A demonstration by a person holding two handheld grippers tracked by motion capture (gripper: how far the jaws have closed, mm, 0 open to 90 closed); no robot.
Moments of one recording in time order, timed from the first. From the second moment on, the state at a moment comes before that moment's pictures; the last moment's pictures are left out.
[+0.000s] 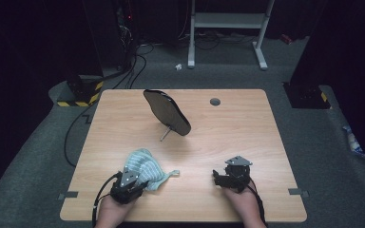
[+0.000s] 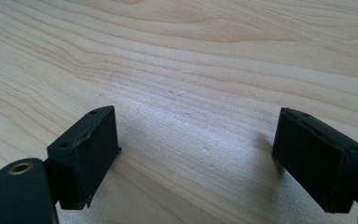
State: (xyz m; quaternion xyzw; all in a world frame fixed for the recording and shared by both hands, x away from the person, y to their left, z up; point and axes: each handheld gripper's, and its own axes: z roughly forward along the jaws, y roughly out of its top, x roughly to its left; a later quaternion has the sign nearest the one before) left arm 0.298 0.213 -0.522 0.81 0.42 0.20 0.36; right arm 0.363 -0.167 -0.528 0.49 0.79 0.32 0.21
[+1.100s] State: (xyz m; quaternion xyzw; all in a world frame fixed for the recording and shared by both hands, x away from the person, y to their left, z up) left arm 0.300 0.210 -0.506 0.77 0.41 0.22 0.43; right arm 0.341 -0.182 -0.513 0.45 0.80 0.35 0.20
